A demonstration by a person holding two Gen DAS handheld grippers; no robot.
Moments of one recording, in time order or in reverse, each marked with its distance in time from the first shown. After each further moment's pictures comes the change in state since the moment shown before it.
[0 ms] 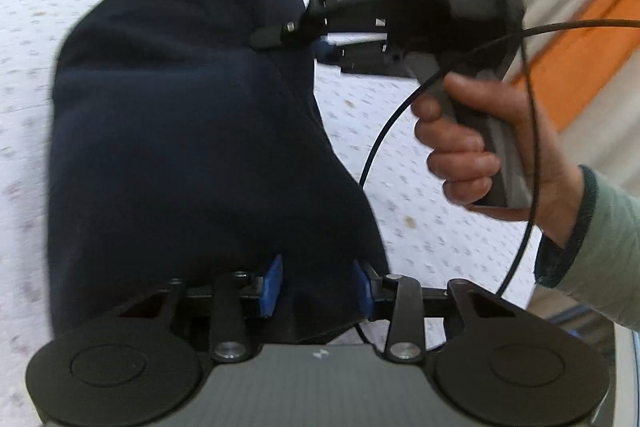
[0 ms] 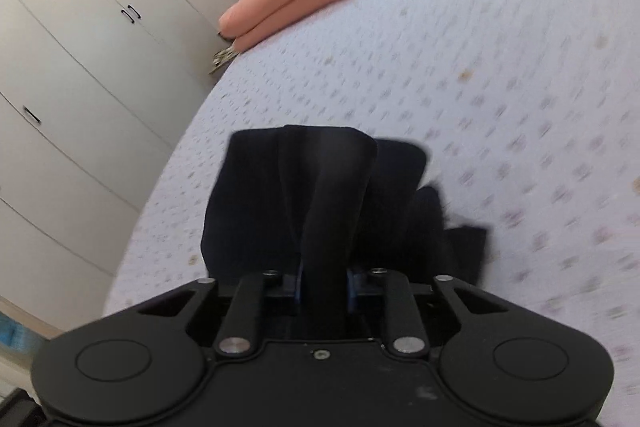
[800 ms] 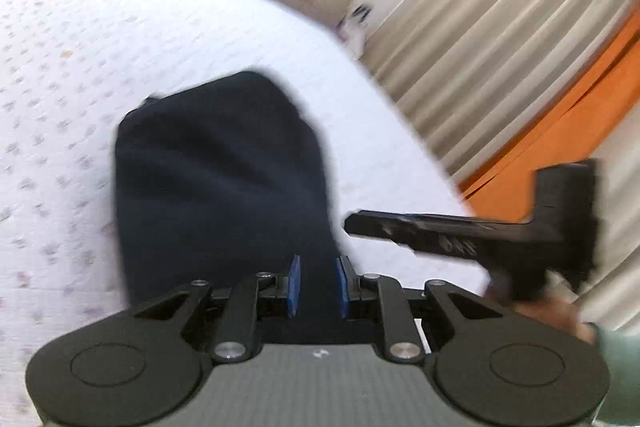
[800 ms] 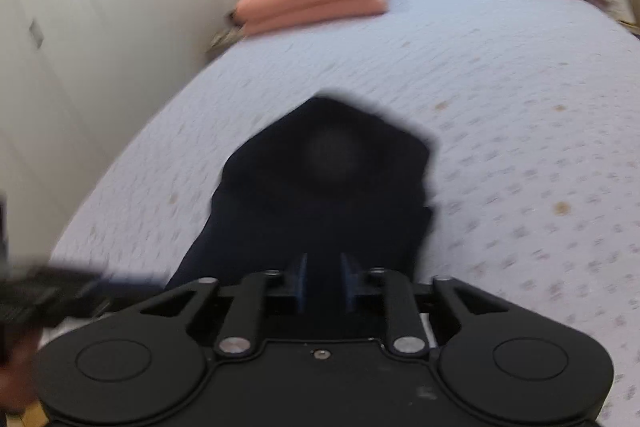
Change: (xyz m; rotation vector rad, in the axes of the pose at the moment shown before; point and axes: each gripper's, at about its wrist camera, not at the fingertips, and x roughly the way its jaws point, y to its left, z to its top) left arm -0.045 0.016 0.023 -0.090 -0.153 -0.012; right arm -0.054 0.040 -0.070 -0.271 -0.006 -0.149
